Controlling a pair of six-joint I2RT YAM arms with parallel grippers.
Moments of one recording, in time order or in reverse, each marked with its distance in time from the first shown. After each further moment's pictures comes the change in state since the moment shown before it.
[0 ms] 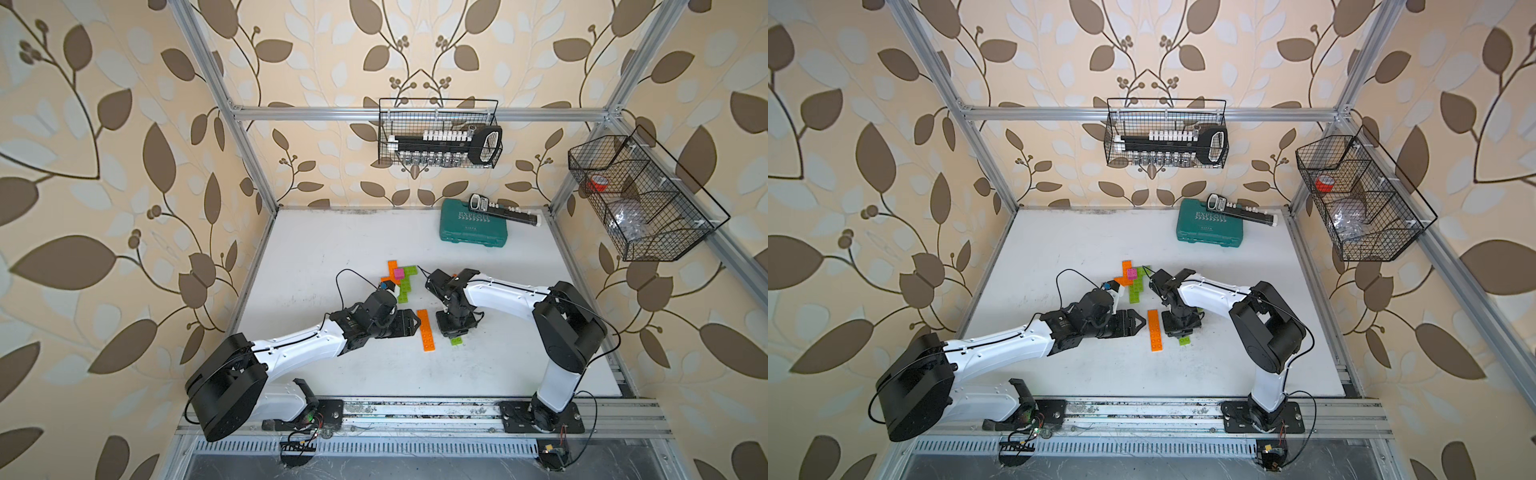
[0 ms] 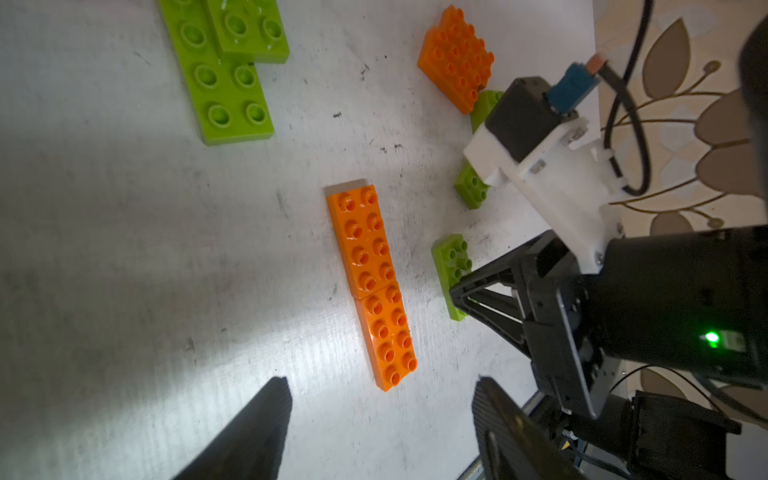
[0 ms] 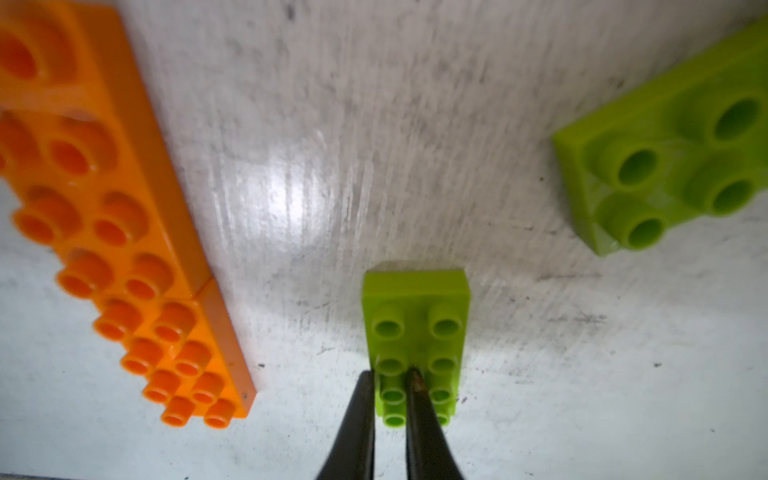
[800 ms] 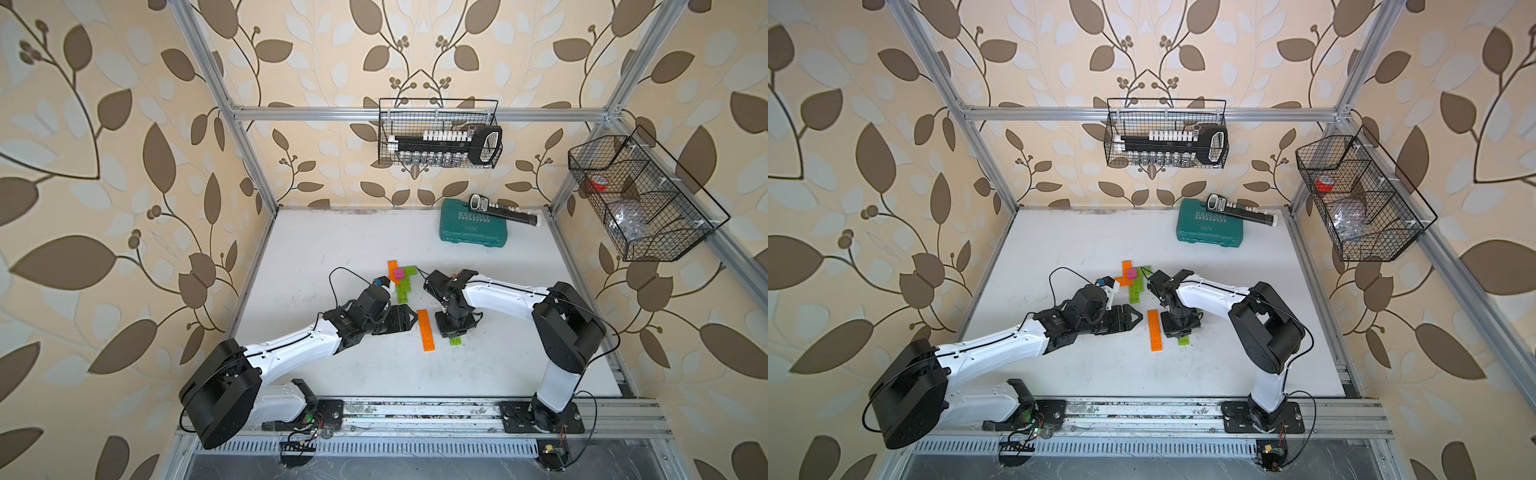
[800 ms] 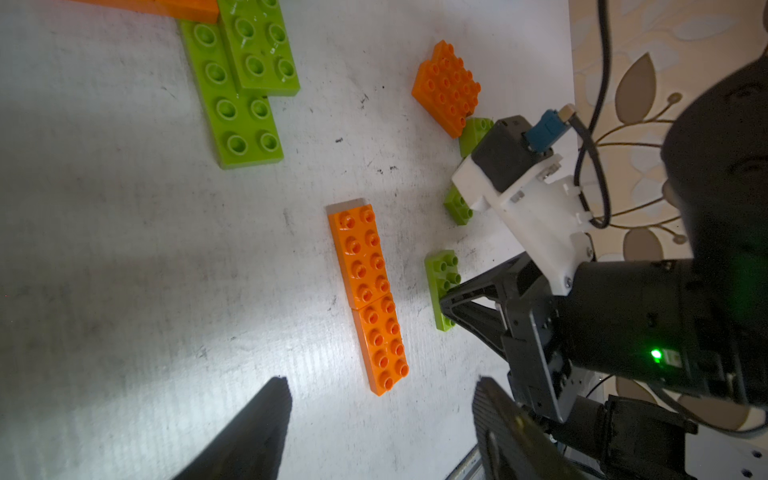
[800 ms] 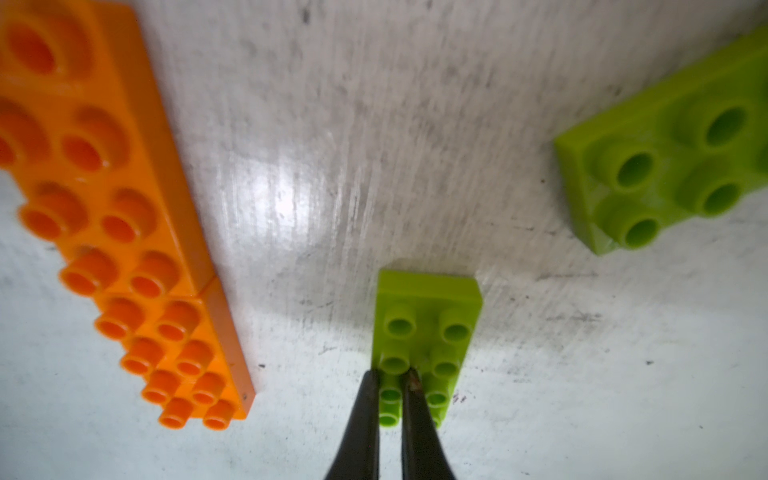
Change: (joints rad) left arm 0.043 -0.023 -0.003 0.002 0.037 0.000; right arm 0.019 0.001 0.007 -0.006 0.024 0.000
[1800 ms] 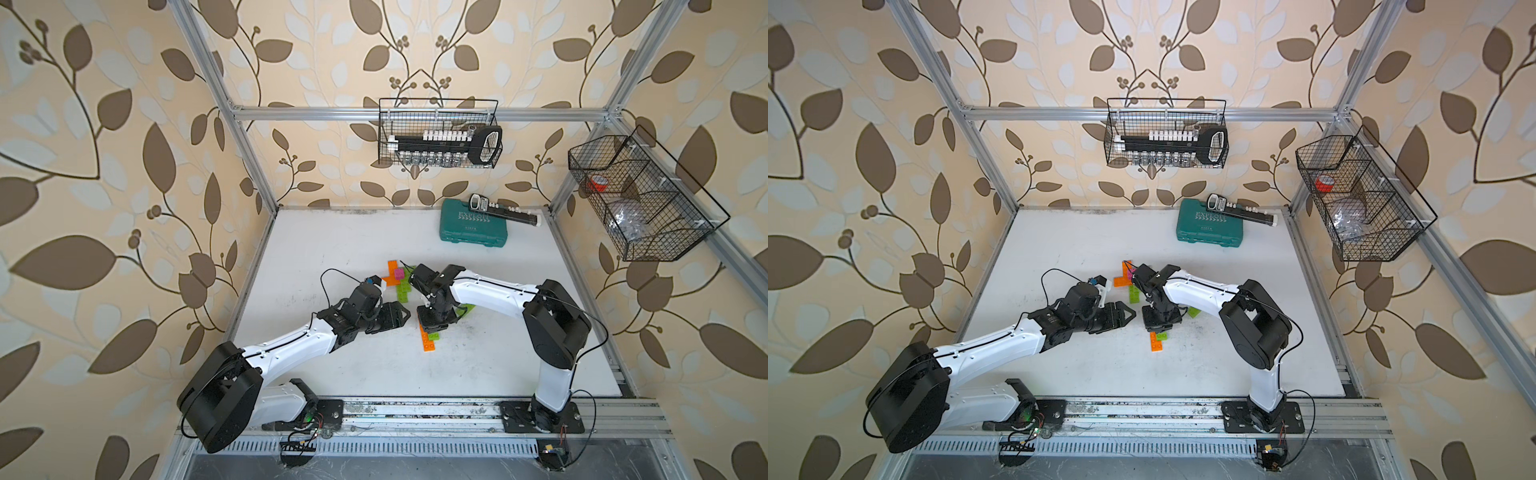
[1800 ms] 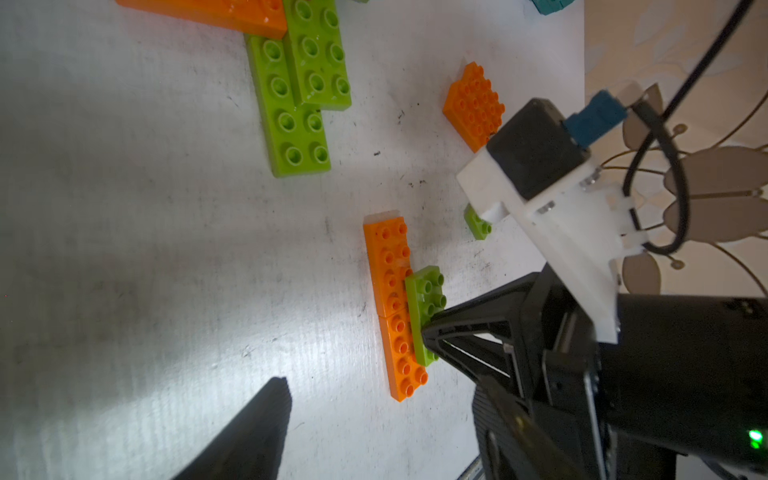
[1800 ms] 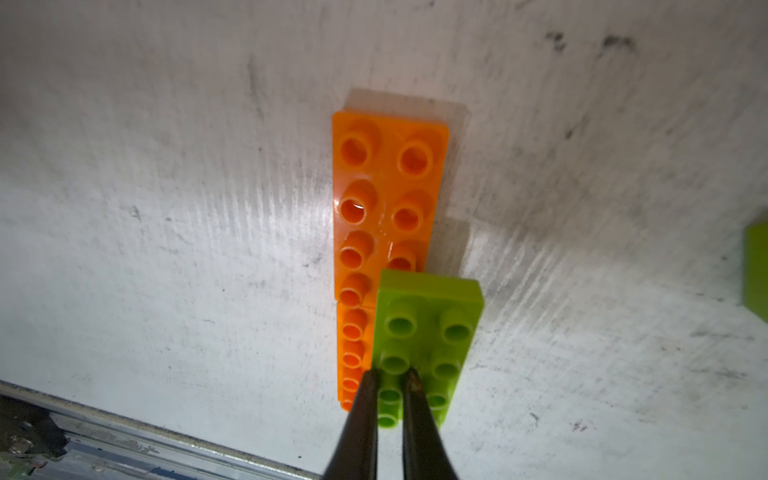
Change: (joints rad) left arm 0.085 -0.021 -0.037 0.003 0.045 -0.003; right arm 0.059 0.073 0.155 0.026 -0.117 0.039
